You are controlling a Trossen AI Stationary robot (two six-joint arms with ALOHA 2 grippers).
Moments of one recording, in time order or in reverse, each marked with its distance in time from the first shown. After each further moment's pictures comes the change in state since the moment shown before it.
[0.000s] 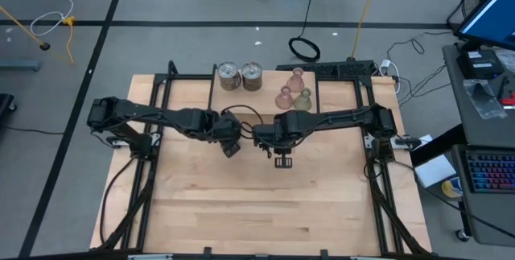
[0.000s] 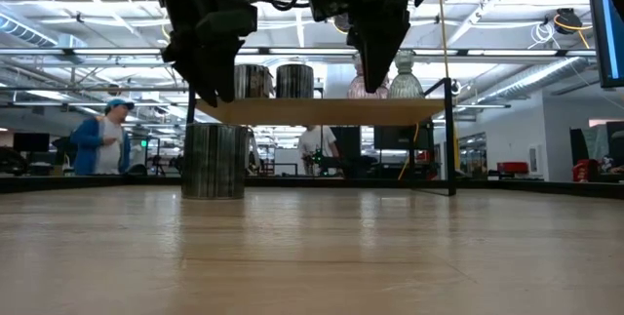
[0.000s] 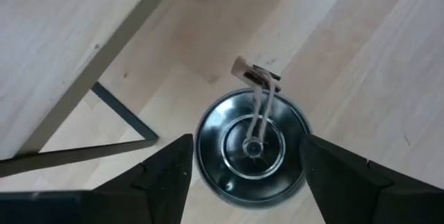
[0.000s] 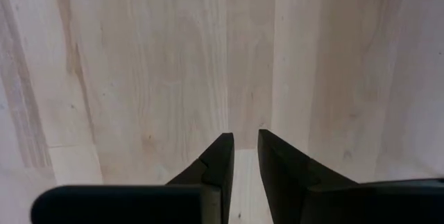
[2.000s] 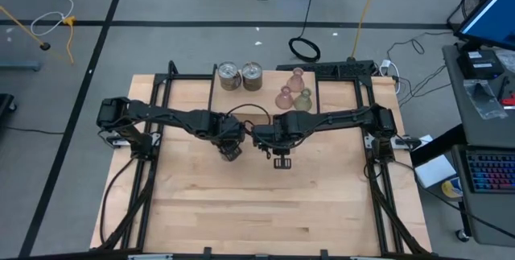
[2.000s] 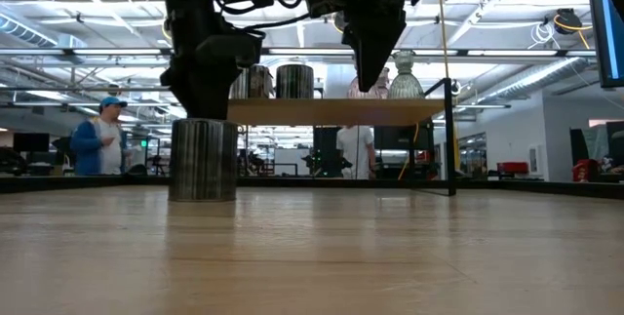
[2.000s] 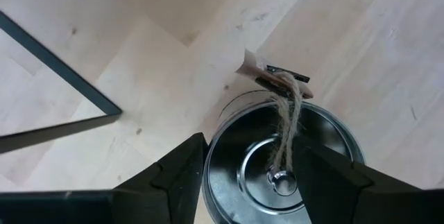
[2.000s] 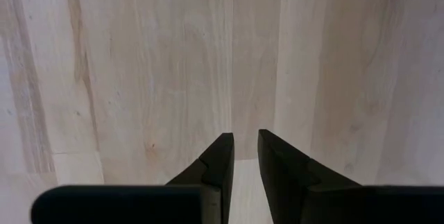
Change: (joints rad) left arm 0.017 0.129 -0.026 -0.056 0.199 -0.052; right arm 0.001 0.000 0.000 0.035 -0.002 -0.018
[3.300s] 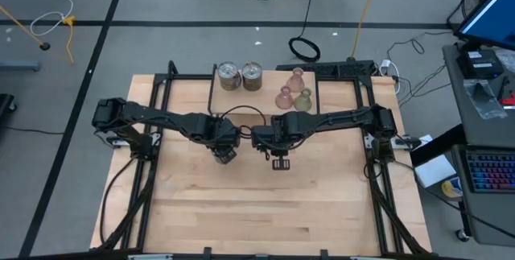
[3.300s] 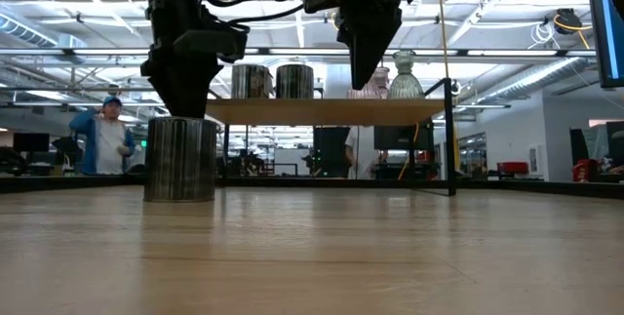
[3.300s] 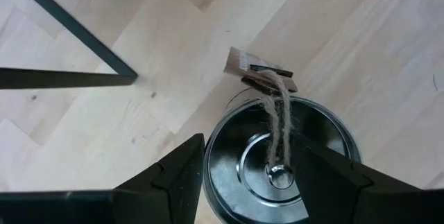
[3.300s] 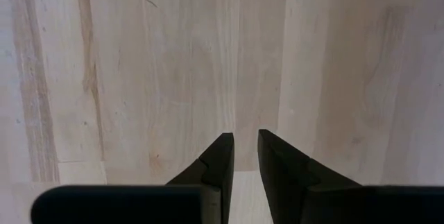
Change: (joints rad) left arm -0.044 -0.076 -0.003 -0.062 -0.068 -0.045; right arm 0.000 -0.002 0.000 0.035 -0.002 -0.013
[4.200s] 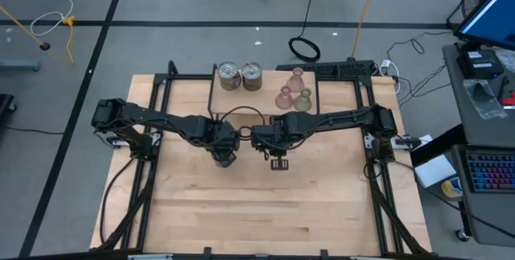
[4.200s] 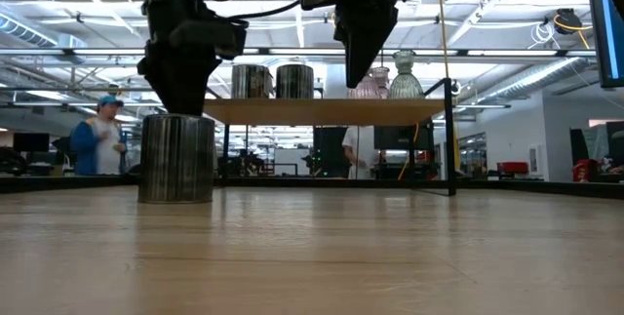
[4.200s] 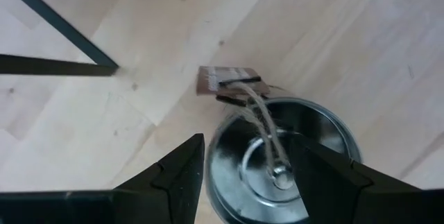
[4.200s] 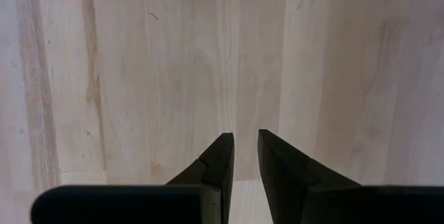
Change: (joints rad) left arm -0.035 -0.002 0.003 0.011 0.024 -0.028; right arm 0.000 0.000 0.000 0.030 0.000 0.000
